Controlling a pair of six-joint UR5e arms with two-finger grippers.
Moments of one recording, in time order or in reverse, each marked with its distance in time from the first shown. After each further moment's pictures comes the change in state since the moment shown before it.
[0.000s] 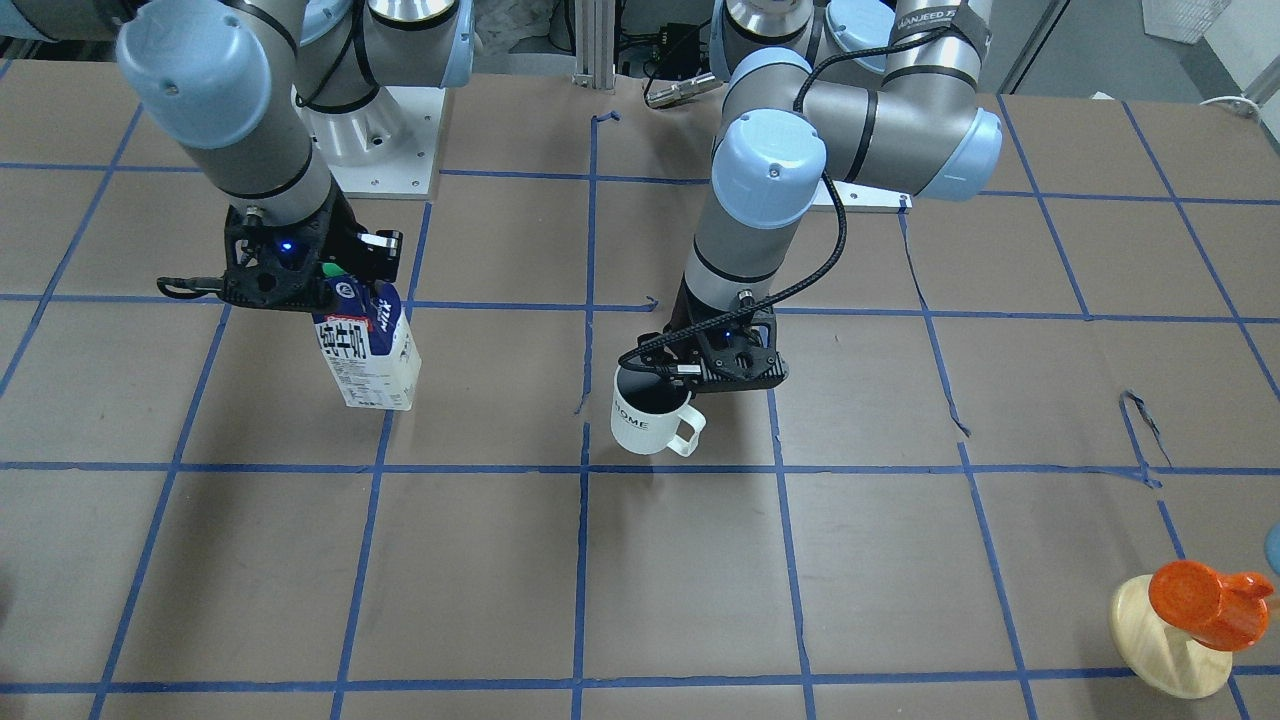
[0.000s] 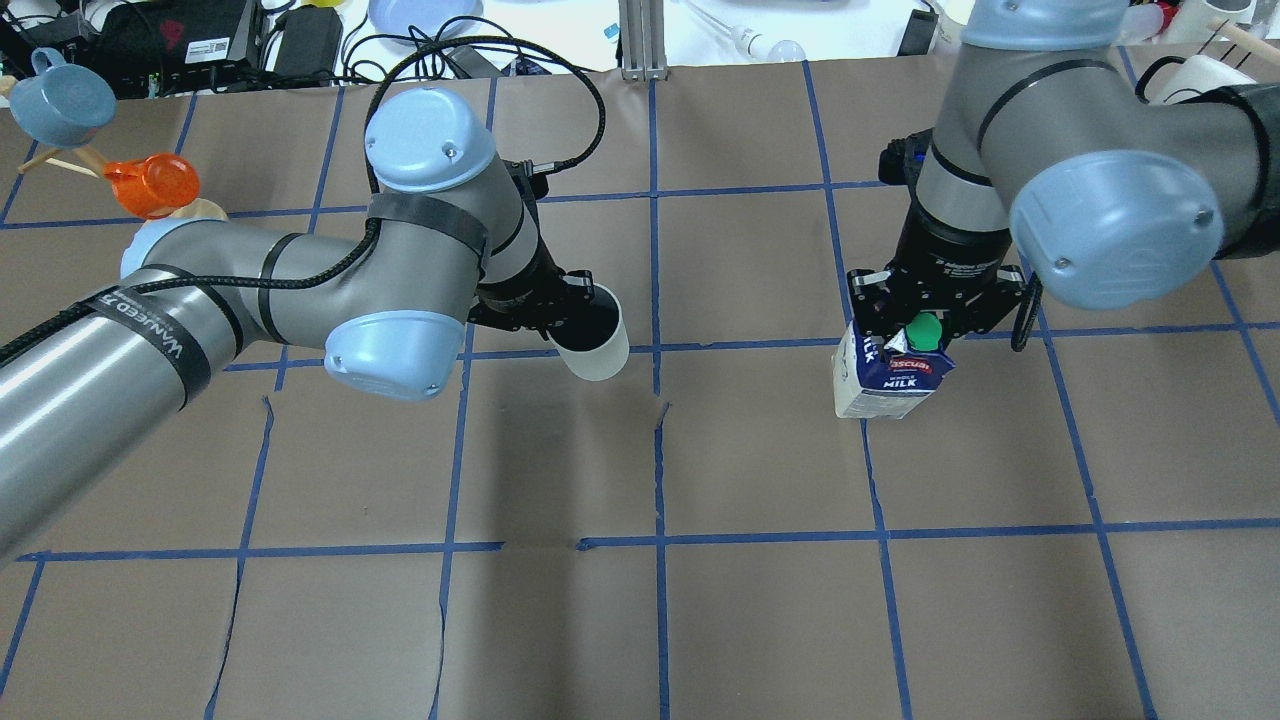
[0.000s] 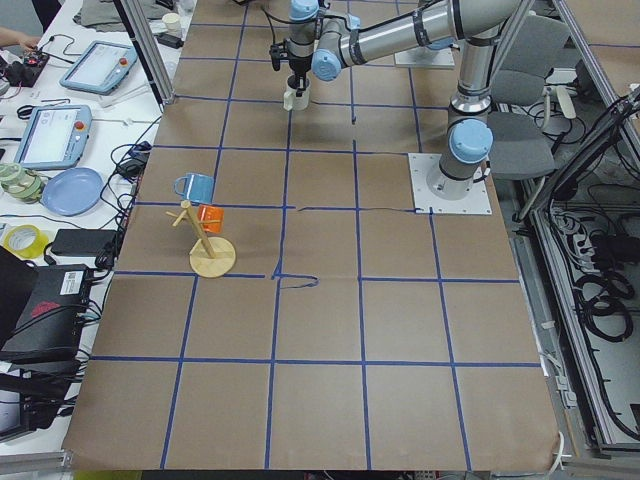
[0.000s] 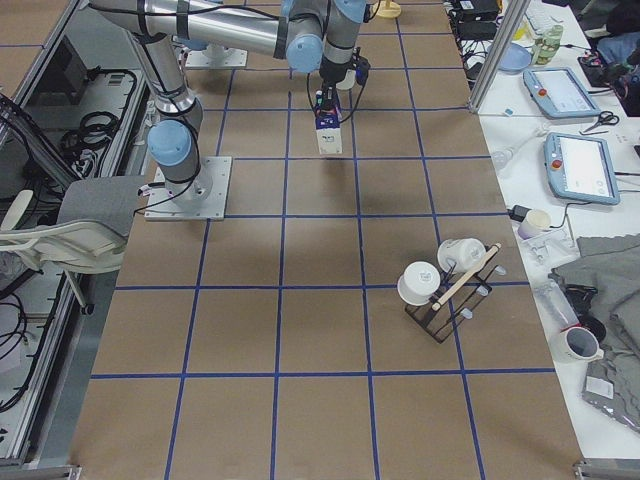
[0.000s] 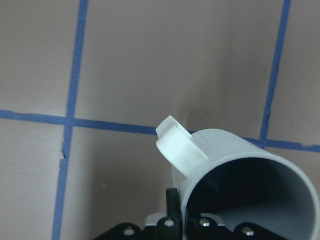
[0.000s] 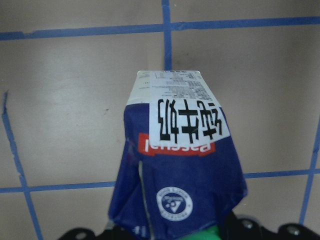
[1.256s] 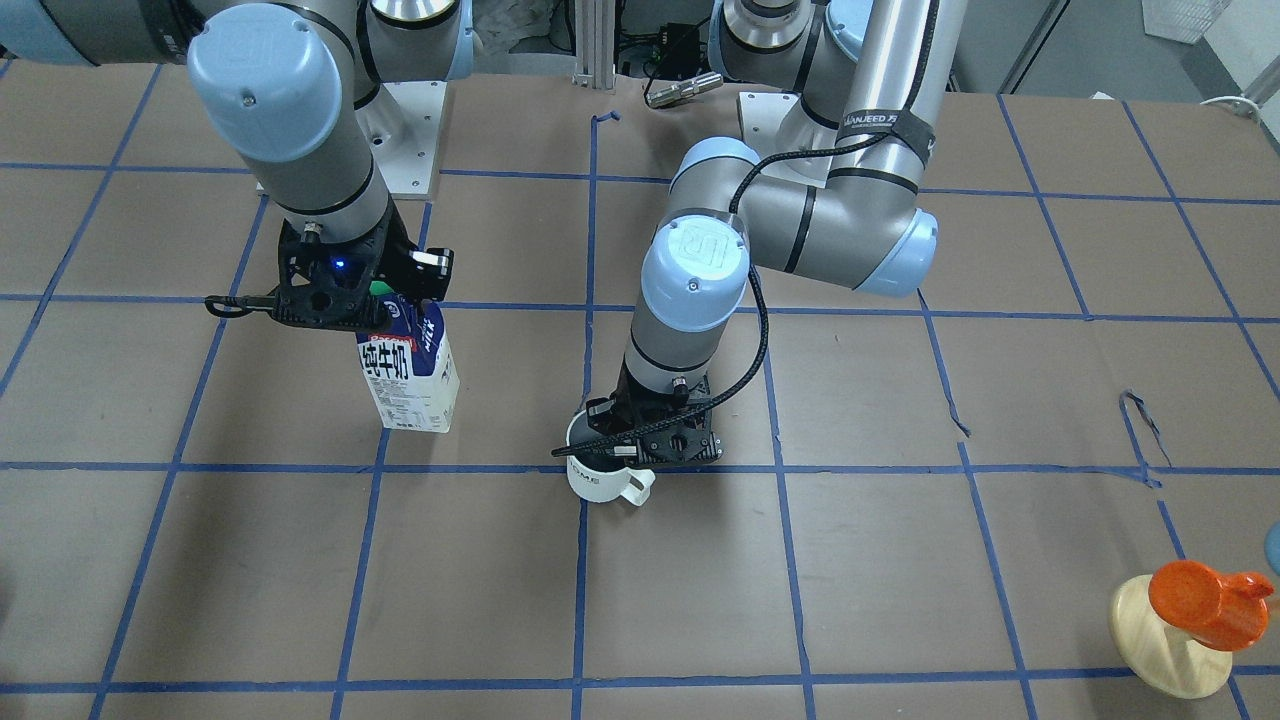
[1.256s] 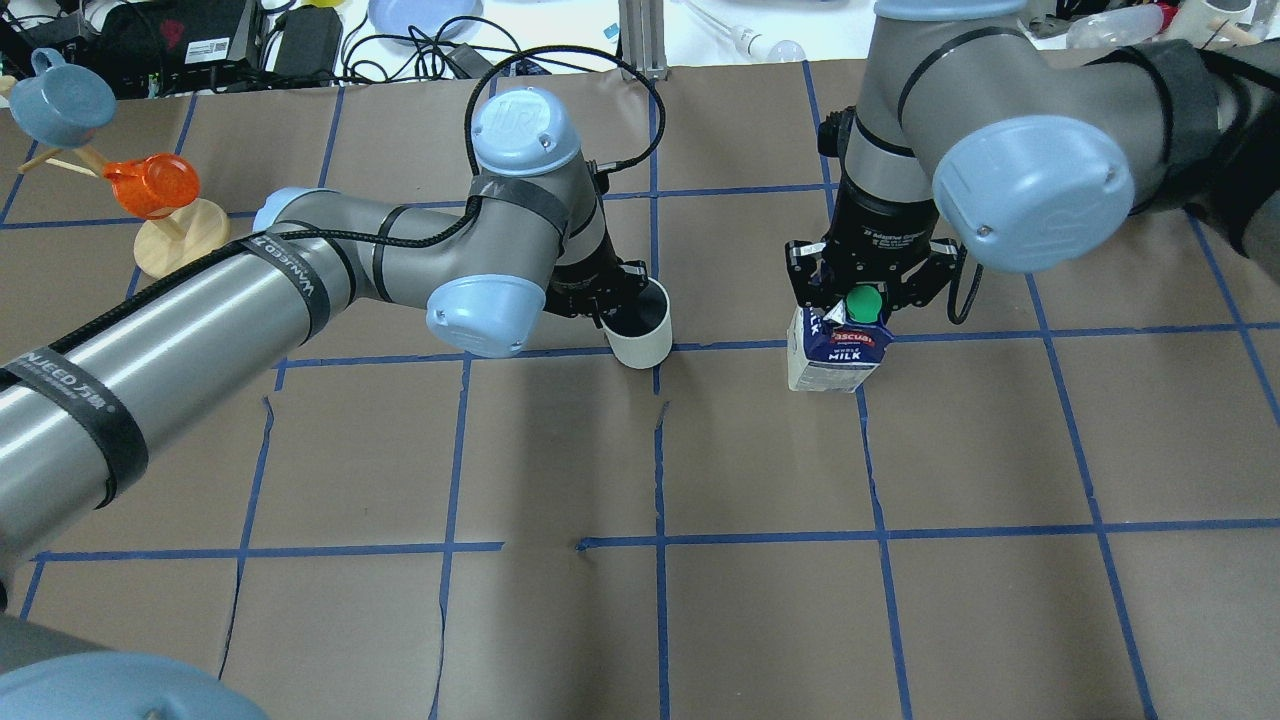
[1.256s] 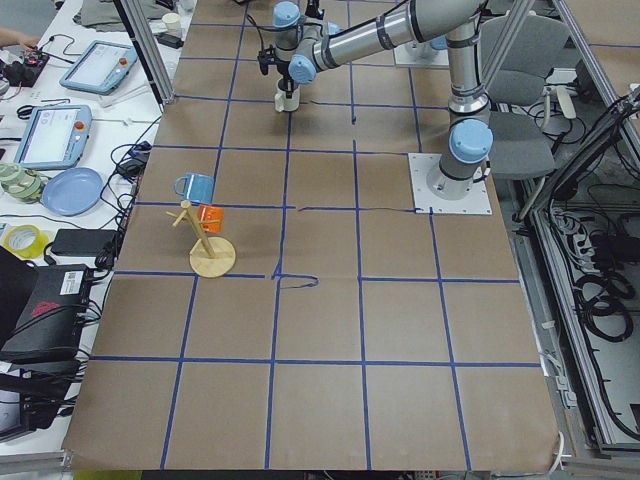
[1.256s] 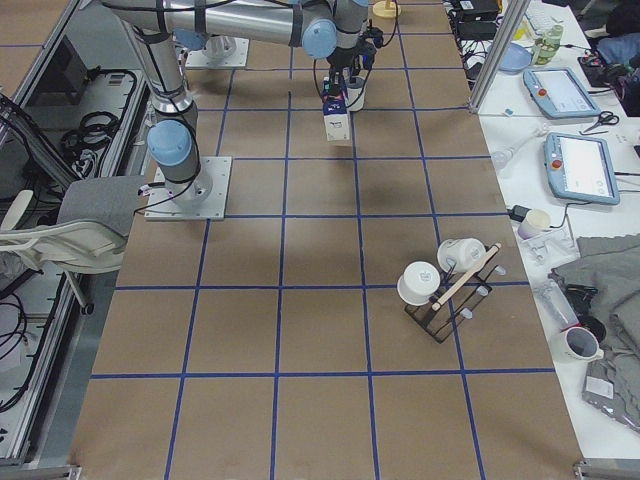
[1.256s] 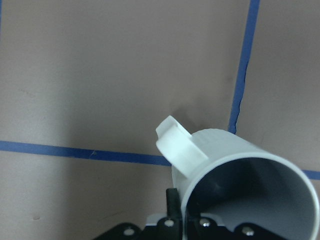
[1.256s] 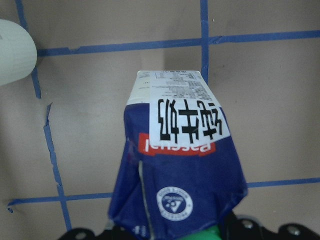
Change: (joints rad) left arm -0.056 -0.207 0.133 0.039 -0.010 -0.052; right arm 0.061 0.097 -0.127 0.010 0.012 0.067
